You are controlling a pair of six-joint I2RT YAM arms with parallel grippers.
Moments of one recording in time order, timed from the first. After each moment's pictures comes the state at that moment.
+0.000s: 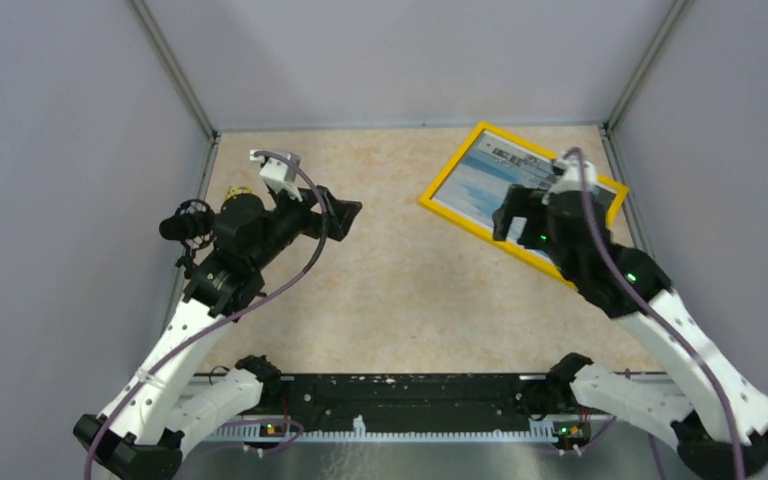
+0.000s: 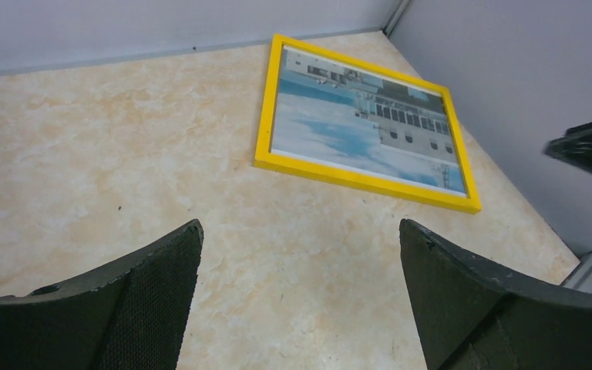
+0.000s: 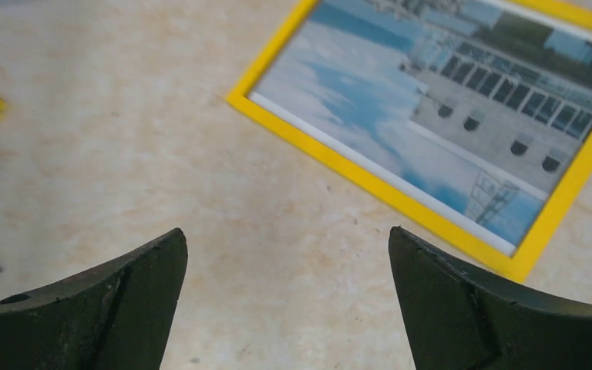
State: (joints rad) left arm -0.47 0.86 0.95 -0.19 0.13 -0.30; right arm 0.65 0.99 1.12 -0.74 0.51 0.47
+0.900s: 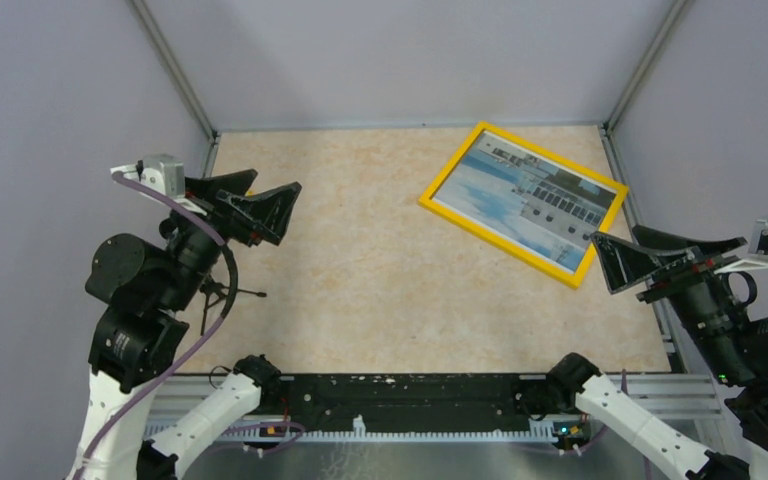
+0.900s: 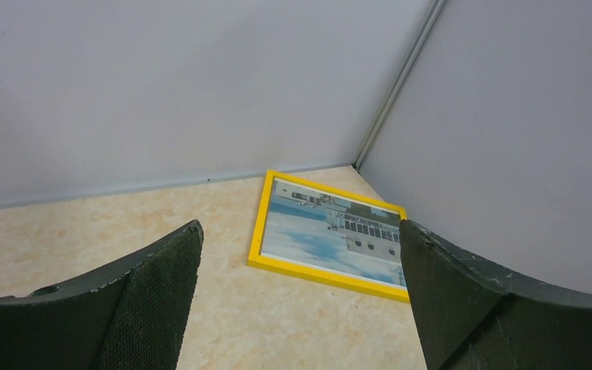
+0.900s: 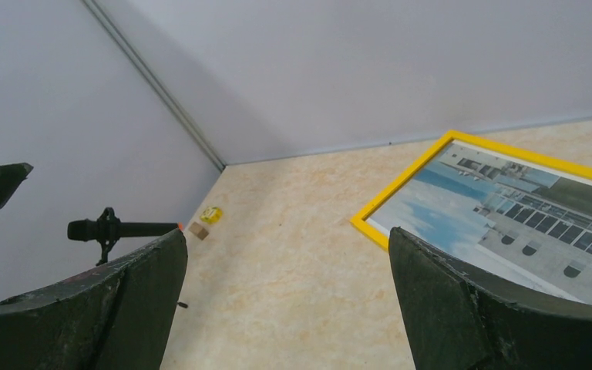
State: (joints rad) left arm -0.47 0.69 1.36 -0.44 0.04 -0.33; right arm 0.65 0.42 1.39 -0.80 0.31 0.39
